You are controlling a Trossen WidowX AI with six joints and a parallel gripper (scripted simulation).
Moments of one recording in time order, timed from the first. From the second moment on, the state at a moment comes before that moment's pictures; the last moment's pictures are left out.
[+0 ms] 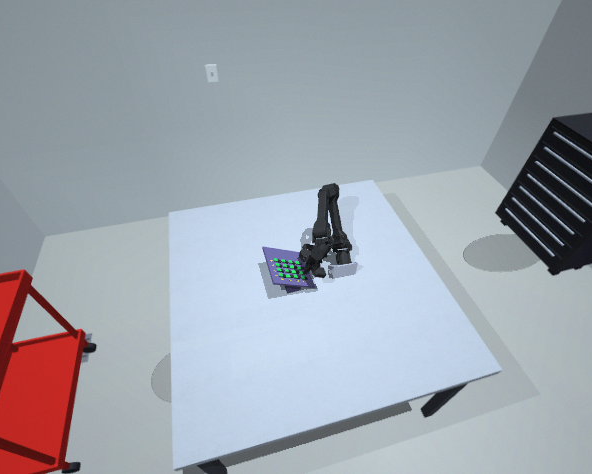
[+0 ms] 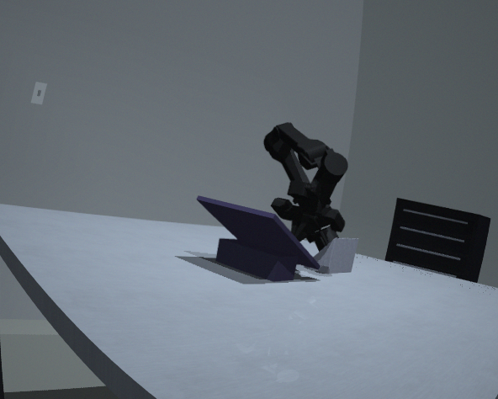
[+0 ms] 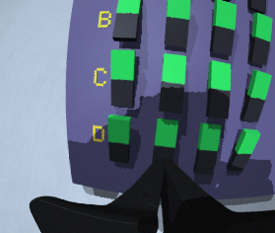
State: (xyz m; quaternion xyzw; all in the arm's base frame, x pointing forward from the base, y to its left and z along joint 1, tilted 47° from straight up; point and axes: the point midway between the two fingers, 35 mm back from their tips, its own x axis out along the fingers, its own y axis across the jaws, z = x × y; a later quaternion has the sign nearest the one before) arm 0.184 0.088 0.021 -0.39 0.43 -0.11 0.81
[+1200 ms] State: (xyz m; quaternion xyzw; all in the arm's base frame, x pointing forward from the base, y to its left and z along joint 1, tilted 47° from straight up) arm 0.186 0.086 0.019 -0.39 0.43 -0.11 0.81
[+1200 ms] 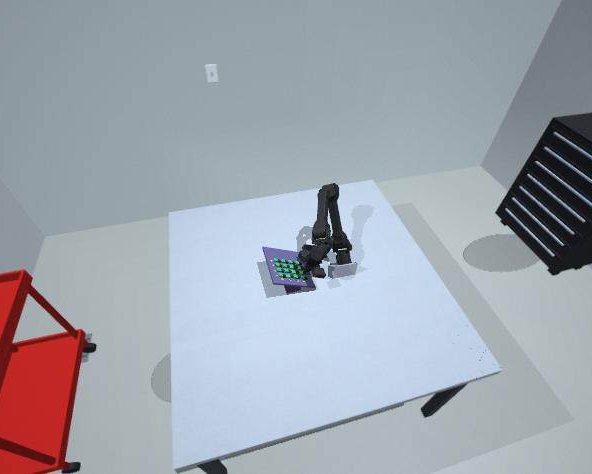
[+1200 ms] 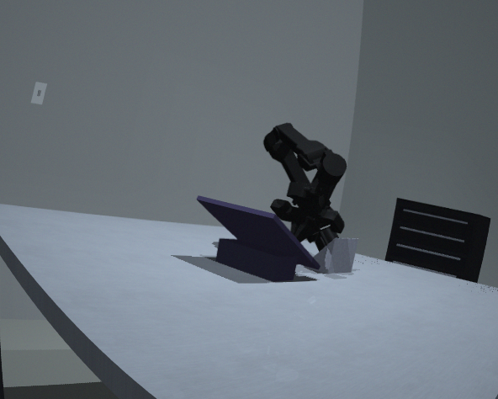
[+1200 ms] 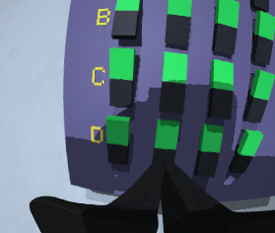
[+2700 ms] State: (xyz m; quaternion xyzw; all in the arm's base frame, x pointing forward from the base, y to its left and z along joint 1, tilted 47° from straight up) arm 0.172 0.083 0.060 -0.39 0.44 -0.11 0.80
